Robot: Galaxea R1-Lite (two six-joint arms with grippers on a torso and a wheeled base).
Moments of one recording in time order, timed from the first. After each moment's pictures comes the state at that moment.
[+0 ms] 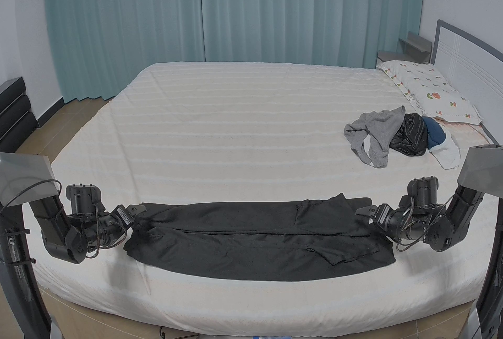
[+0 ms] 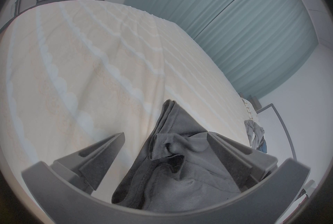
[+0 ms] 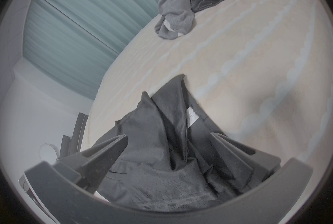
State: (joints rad) left arm 0.06 2.23 -0.52 -1.08 -0.19 -0.69; right arm 0.11 2.22 -0.59 -0.96 0.21 0.71
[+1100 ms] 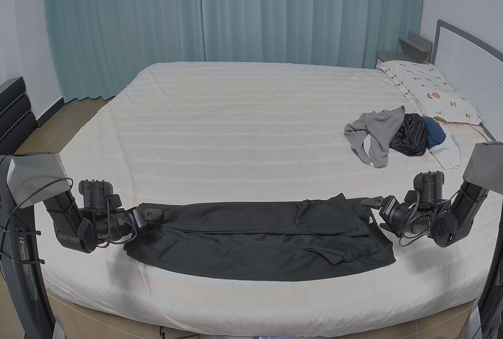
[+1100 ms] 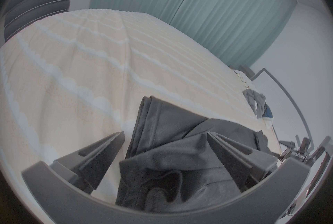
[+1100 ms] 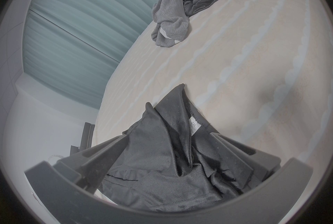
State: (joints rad) left arm 0.04 2.31 -0.70 -0.95 -0.29 -0.40; right arm 0.08 2.19 -0.60 -0.96 0.25 0.79
